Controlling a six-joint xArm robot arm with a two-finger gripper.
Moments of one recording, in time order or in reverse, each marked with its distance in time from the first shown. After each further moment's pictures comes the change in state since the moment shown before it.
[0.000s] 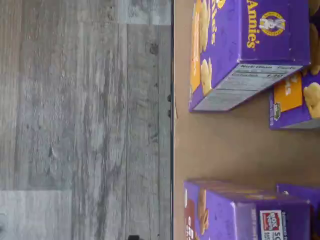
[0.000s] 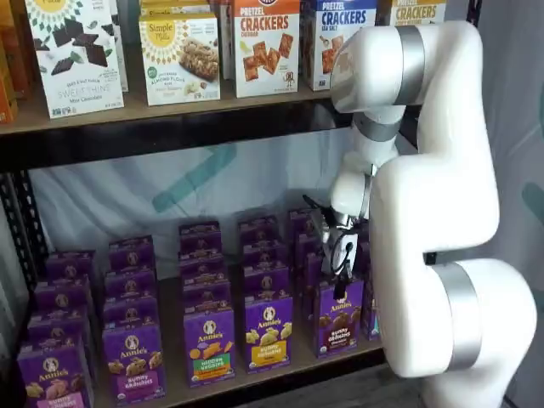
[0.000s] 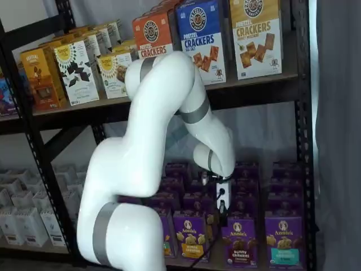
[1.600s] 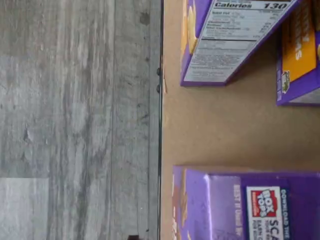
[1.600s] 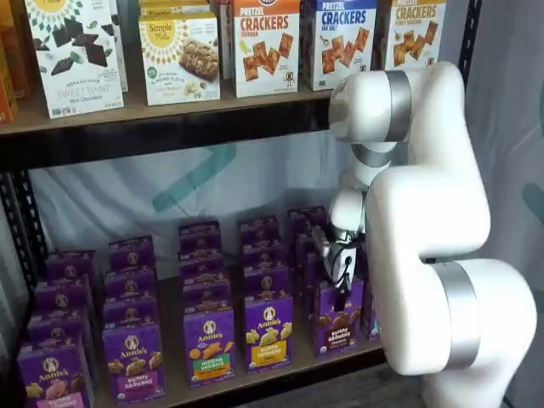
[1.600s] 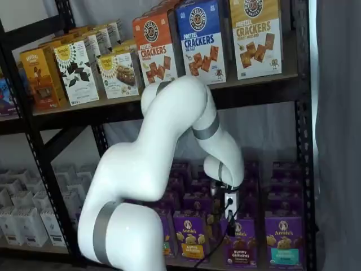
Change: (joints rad) arm -0.029 0.243 -0.261 -0.054 0.057 0.023
